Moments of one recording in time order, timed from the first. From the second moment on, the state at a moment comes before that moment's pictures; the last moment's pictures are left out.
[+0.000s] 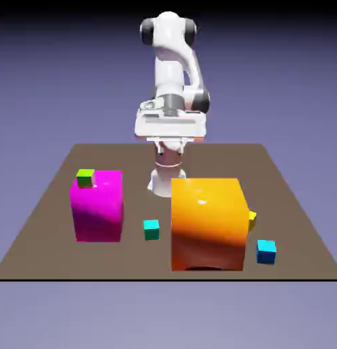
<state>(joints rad) -0.02 -0.58 0.04 -2.79 0.01 3.02 0.78</state>
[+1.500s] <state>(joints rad) -1.21 -0.85 1.67 -2.05 0.38 2.24 2.41</state>
